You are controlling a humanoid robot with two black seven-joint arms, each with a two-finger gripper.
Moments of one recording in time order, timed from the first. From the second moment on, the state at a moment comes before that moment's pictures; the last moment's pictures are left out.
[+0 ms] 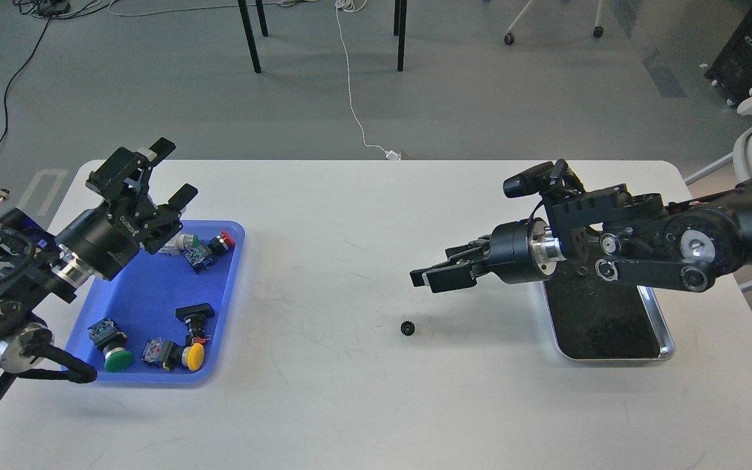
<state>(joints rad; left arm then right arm) -0.29 0.57 -1.04 -1.15 0.78 -0.41 -0.49 1.54 -0.27 -0.80 1.16 -1.04 0.03 0.49</state>
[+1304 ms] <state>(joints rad) -0.23 0.57 -1.06 -1.18 0.78 -0.41 -0.49 1.44 0.00 -1.01 0.99 -1.11 -0.18 0.49</state>
